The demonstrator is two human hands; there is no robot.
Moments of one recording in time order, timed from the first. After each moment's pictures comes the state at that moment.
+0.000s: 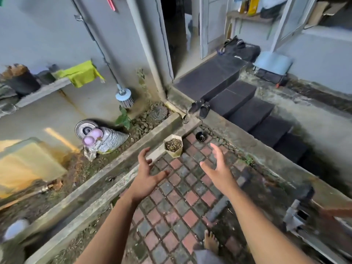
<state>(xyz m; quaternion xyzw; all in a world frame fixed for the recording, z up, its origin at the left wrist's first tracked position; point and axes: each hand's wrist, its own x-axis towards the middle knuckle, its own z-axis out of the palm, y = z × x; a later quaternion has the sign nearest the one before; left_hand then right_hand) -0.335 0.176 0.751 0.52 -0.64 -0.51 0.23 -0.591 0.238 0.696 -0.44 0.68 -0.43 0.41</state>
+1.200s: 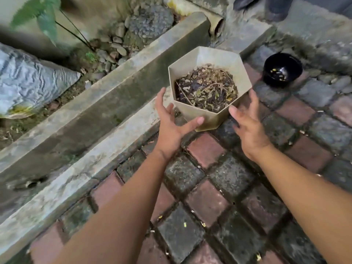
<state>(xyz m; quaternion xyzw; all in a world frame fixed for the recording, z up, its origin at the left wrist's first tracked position) -0.360 -0.296 -0.027 0.46 -0.55 -0.57 0.40 -0.552 -0.237 -0.037 -0.33 0.53 -0.63 0.46</state>
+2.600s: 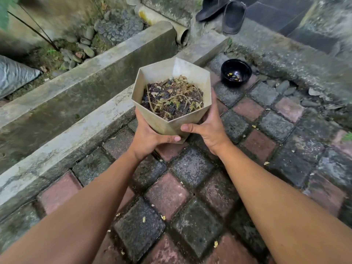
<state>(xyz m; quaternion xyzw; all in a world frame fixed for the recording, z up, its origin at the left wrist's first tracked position) -0.383 -0.286 -0.083 0.43 -0.60 -0.59 0.32 -0.582 -0.215 -0.068 -0.47 0.46 -0.63 0.41</state>
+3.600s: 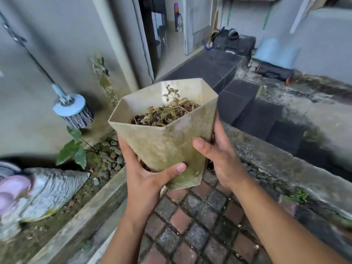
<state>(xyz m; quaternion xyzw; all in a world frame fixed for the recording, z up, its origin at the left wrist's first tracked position) -0.399 -0.265 0.460 0.32 -0.60 -0.52 0.52 -0.581 -0.224 0.467 -0.44 0.44 -0.66 0.42</state>
